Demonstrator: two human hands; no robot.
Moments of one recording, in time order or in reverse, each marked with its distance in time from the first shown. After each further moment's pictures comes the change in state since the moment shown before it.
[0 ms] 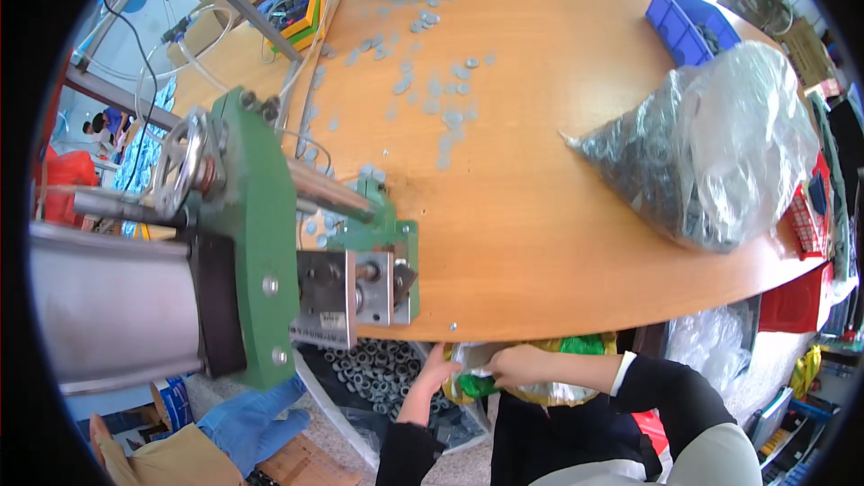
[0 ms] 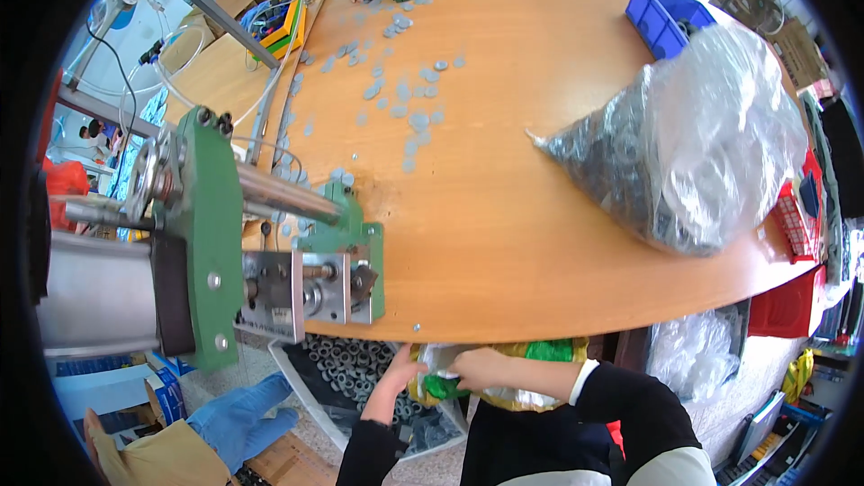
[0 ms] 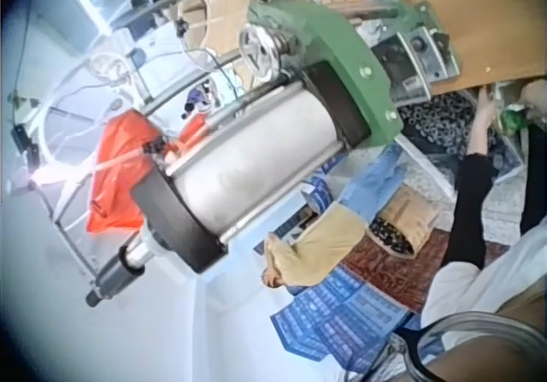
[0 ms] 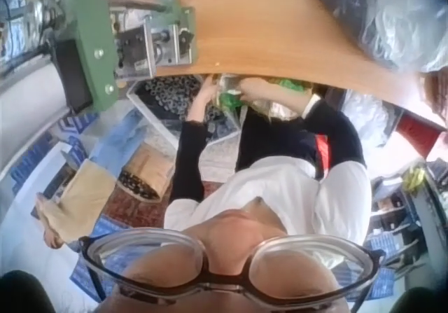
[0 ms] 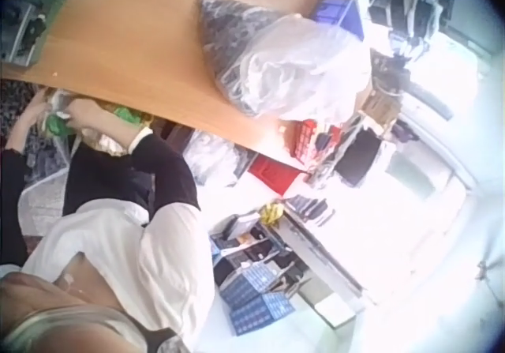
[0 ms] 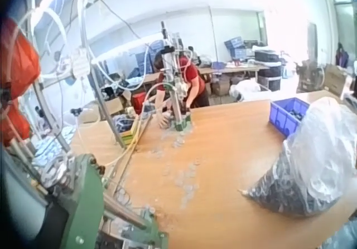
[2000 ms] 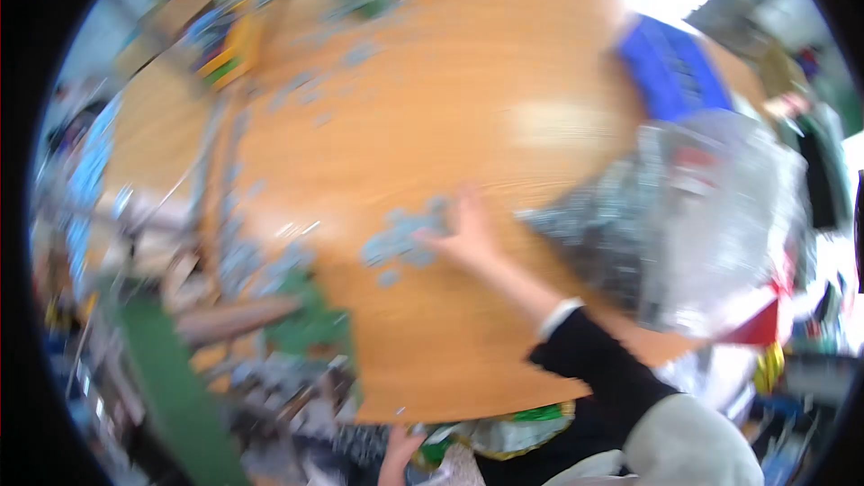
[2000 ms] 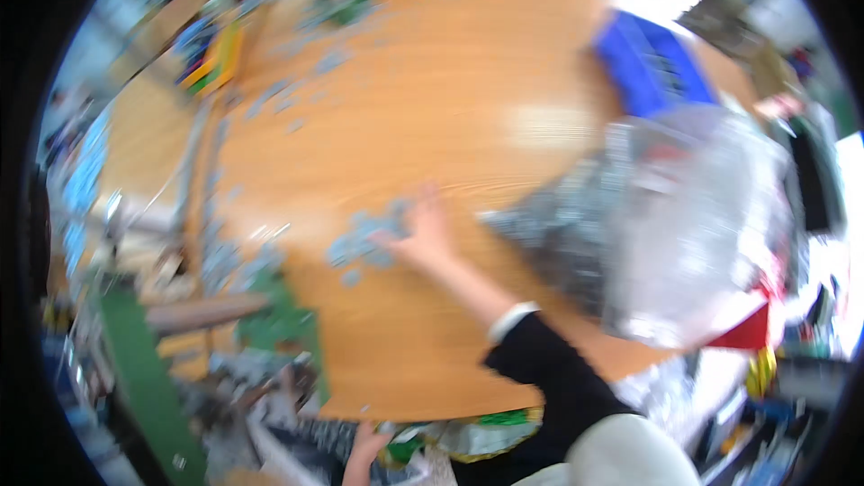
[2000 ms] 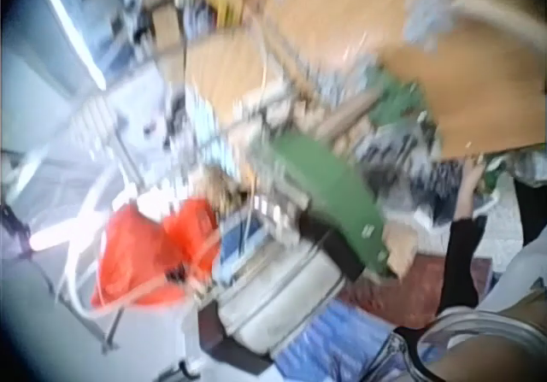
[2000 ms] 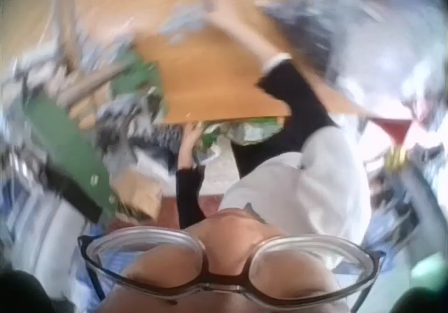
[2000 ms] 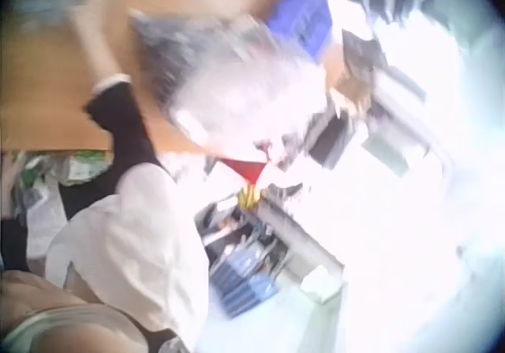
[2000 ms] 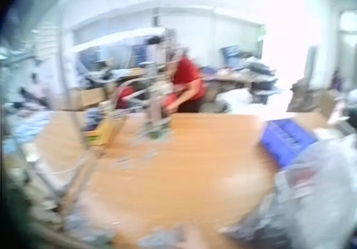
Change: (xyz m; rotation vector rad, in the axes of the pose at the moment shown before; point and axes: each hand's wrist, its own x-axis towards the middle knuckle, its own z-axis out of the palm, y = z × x) left_hand 0.001 -0.003 0.033 0.076 0.073 -0.026; right_hand 0.064 0.145 -0.256 0.167 1.086 0.503
